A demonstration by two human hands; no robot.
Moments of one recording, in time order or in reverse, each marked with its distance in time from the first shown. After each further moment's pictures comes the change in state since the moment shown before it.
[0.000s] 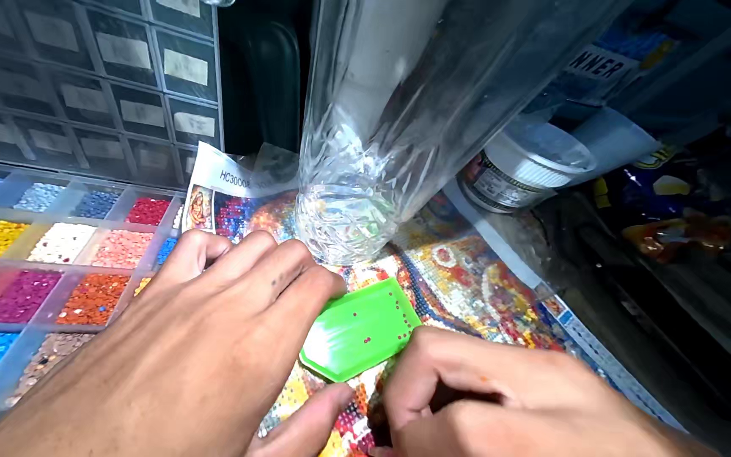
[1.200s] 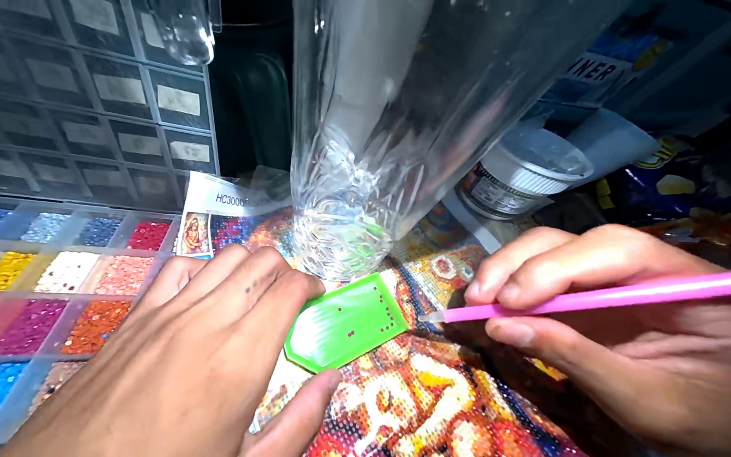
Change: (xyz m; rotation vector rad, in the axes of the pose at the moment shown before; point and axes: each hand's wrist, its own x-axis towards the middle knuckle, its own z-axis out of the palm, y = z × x) left_hand -0.004 -0.002 -0.003 -0.044 -0.002 -0.132; right_hand -0.015 0.028 -0.036 -0.039 0.486 0.014
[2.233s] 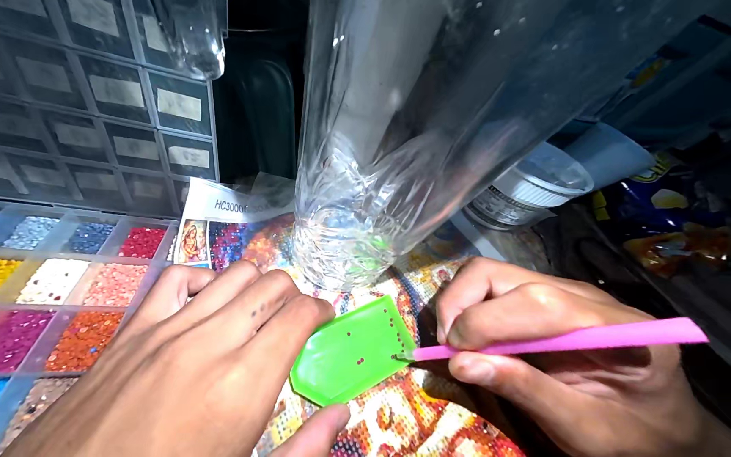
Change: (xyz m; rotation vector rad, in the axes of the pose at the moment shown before) left_hand 0.000 -0.001 0.001 -0.015 -0.021 0.044; right_hand 0.005 0.011 0.013 0.046 -0.160 -0.049
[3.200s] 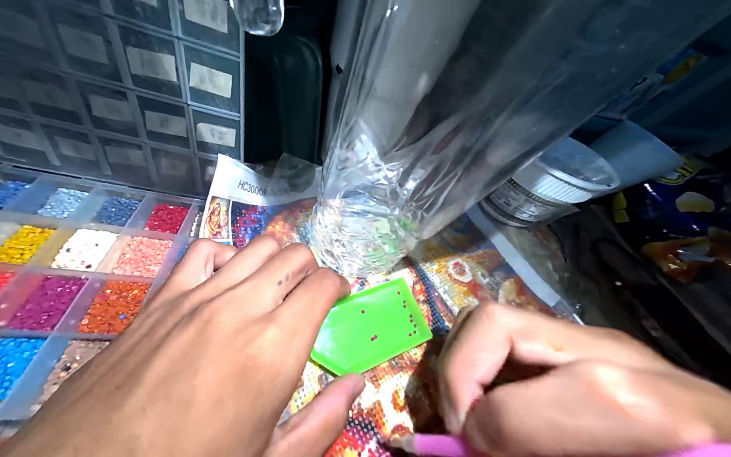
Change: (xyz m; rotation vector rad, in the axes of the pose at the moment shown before) left_hand 0.001 0.001 0.006 0.033 0.098 -0.003; right_hand -0.002 -0.026 0.016 0.101 -0.160 0.031
